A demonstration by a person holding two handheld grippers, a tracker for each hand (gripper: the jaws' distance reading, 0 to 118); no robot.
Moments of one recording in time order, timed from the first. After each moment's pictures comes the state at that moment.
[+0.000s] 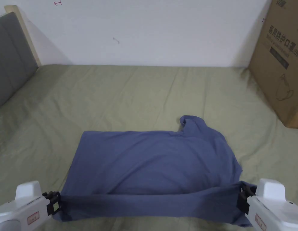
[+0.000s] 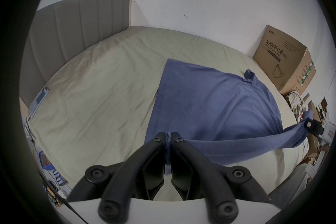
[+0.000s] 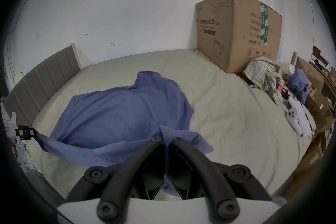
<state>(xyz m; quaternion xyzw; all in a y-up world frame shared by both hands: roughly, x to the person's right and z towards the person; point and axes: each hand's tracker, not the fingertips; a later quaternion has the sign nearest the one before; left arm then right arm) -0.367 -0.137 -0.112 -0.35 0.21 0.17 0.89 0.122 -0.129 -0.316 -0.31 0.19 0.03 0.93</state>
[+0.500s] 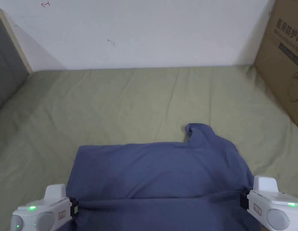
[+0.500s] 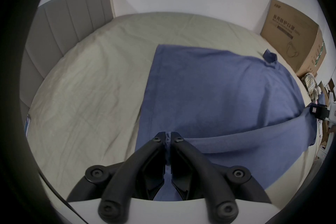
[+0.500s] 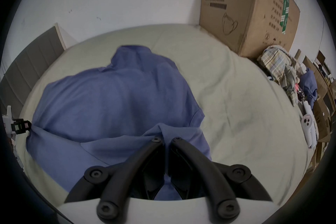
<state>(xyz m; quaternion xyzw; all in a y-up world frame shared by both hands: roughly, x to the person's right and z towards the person) -0.415 -0.221 -0.239 -0.44 0.20 0.11 0.87 0.080 -0.210 -0.439 -0.41 0.16 0.08 0.89</state>
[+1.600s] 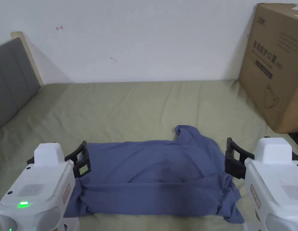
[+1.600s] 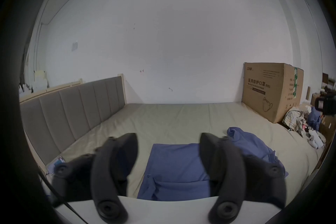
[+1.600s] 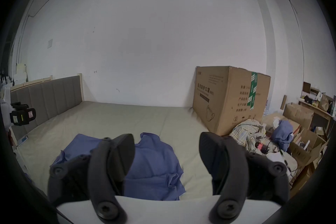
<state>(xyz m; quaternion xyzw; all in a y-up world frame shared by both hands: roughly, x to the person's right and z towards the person) -0.263 -0.024 -0.111 -0.10 0.24 0.00 0.97 0.112 0.007 -0.235 -0.09 0.18 0.06 0.98</state>
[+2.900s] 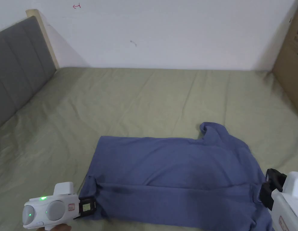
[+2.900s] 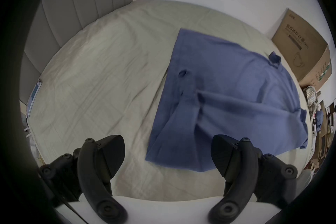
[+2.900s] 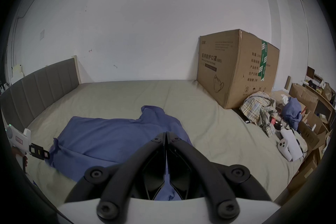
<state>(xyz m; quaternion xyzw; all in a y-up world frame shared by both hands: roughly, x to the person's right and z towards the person) -0.403 -0.203 -0.171 -0.47 0.24 0.18 0.83 0.078 -0.075 -0.306 -0.20 0.18 0.05 0.96</state>
